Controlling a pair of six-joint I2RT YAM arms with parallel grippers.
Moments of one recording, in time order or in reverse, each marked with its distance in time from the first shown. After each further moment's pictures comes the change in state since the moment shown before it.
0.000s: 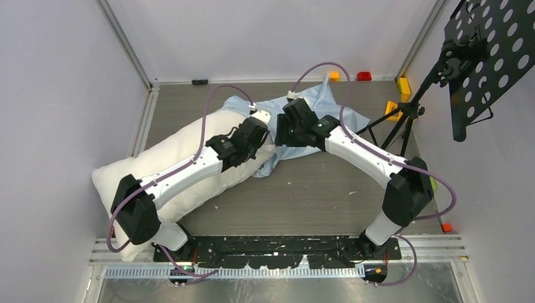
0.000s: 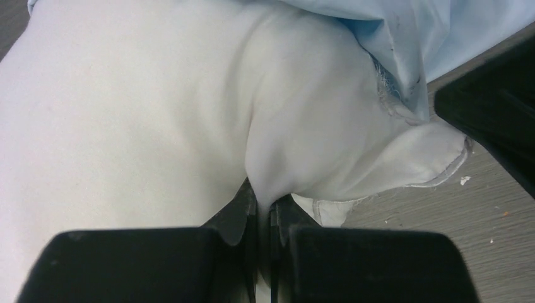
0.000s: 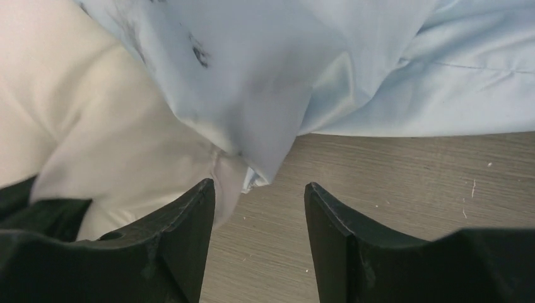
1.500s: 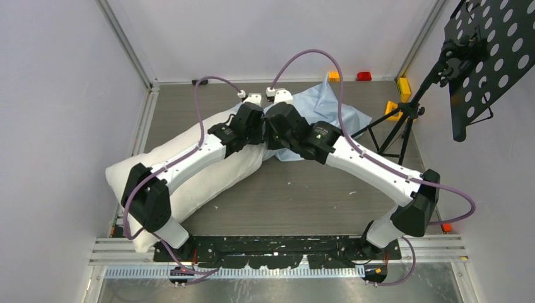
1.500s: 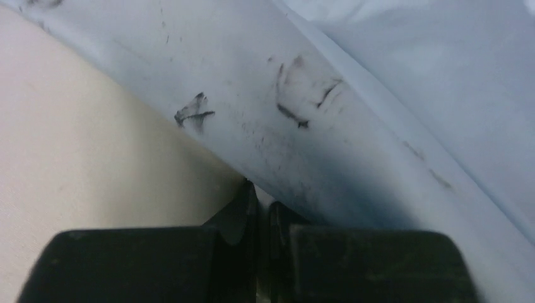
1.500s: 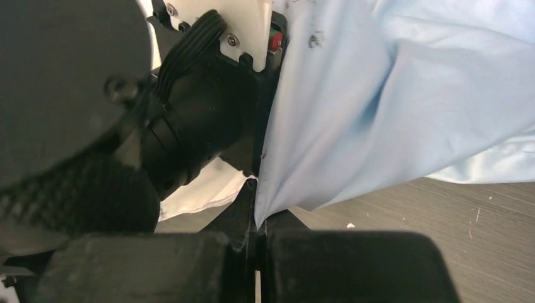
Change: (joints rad) left arm 0.127 0.103 0.105 0.069 0.158 -0.217; right arm 0.280 -0.119 0.118 -0.016 0.244 -0.057
